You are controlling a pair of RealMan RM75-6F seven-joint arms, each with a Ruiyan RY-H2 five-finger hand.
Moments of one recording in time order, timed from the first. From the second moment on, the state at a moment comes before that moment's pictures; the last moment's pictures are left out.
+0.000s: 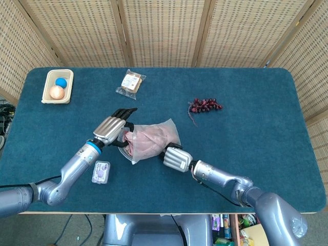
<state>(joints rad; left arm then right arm) -0.90 -1.32 -0.21 -1.63 1.01 0.80 0.12 0.96 -1.87 -0.12 -0.66 -1.88 1.09 -0.38</state>
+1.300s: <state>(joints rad) -0.90 -1.31 -0.21 -1.63 1.02 0.81 0.11 0.95 -1.85 -0.13 -0.68 -1.87 1.11 -0.37</state>
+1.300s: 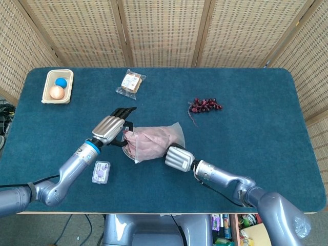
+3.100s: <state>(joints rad) -0.64 -1.01 -0.18 -1.42 1.18 0.87 -0.21 0.70 -1.49 -0.13 -0.95 -1.79 1.20 -0.54</state>
